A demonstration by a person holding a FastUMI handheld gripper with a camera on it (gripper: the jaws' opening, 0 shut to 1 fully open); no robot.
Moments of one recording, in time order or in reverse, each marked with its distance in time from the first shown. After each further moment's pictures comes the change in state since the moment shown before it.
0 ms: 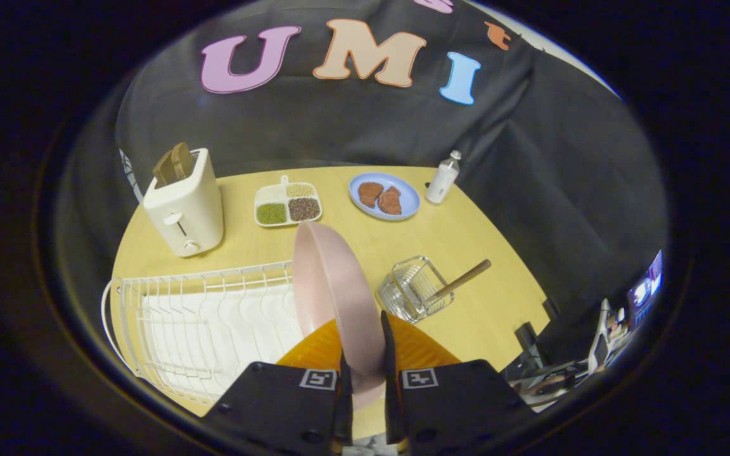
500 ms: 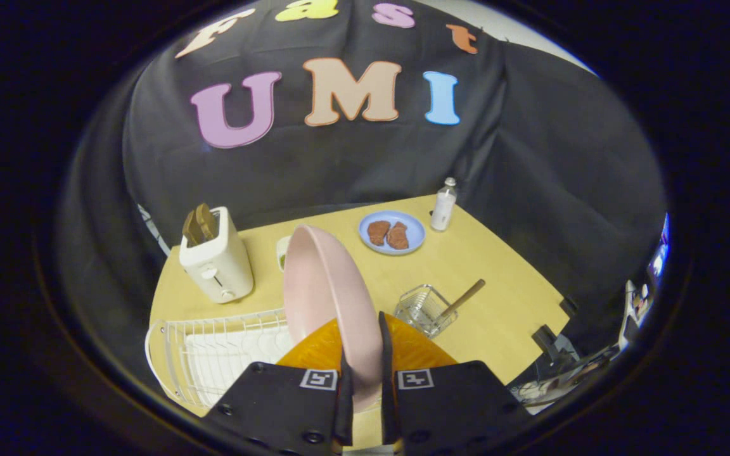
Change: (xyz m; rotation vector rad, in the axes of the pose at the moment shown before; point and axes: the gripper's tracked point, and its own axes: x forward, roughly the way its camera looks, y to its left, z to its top) arm -0.046 -0.024 0.037 0.231 -0.156 0.113
